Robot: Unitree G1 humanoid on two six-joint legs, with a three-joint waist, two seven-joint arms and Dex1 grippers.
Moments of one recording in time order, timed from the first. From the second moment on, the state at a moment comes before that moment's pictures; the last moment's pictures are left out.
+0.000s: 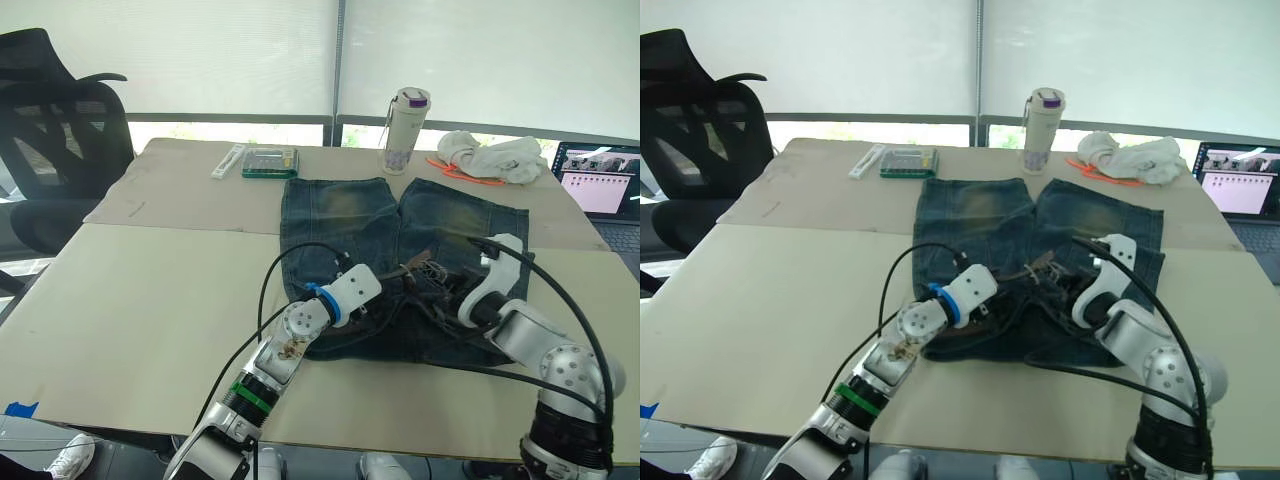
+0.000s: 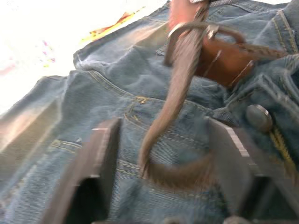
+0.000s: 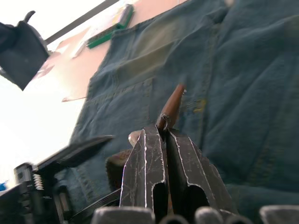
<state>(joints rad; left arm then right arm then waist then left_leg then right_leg) -0.53 0.07 -0.38 0.22 0.20 0.05 -0.45 -0.35 -0.37 -0.49 -0.36 0.97 1.15 0.04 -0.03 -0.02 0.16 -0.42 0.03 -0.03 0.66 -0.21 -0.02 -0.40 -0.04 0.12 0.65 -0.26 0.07</state>
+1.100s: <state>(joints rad) -0.51 0.10 -0.28 0.06 -0.03 0.00 -0.60 -0.46 -0.63 -0.50 -0.31 1.28 1.15 0.16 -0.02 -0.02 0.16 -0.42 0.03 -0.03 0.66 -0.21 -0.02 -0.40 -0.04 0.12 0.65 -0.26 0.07</state>
